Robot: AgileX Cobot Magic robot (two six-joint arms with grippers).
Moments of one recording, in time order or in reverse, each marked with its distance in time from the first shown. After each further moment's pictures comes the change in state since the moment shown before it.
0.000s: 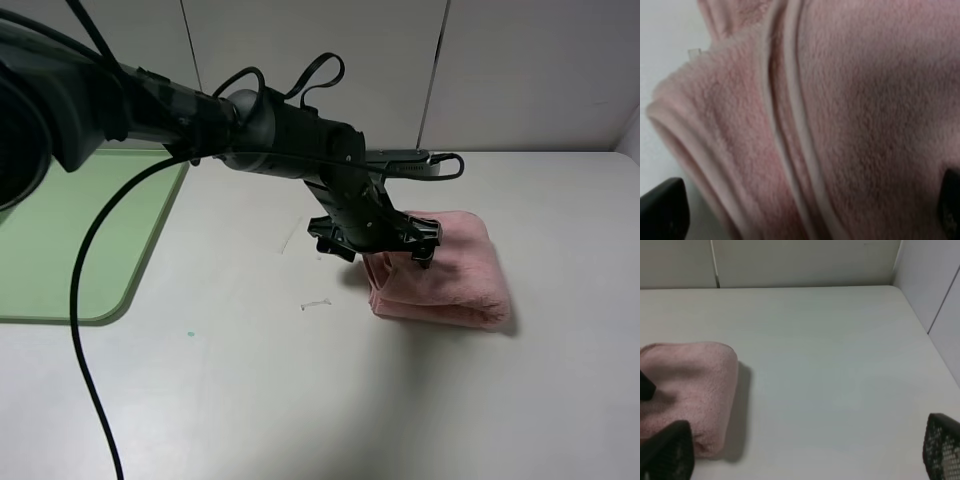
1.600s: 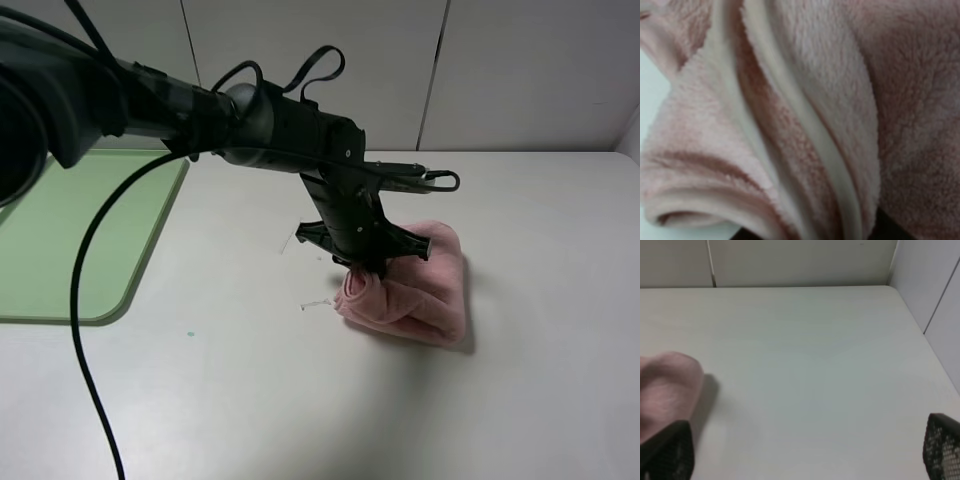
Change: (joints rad) left arm 0.018 -0.023 -0.013 0.058 0.192 0.010; right arm 0.000 0.000 0.000 -0.010 0.000 0.000
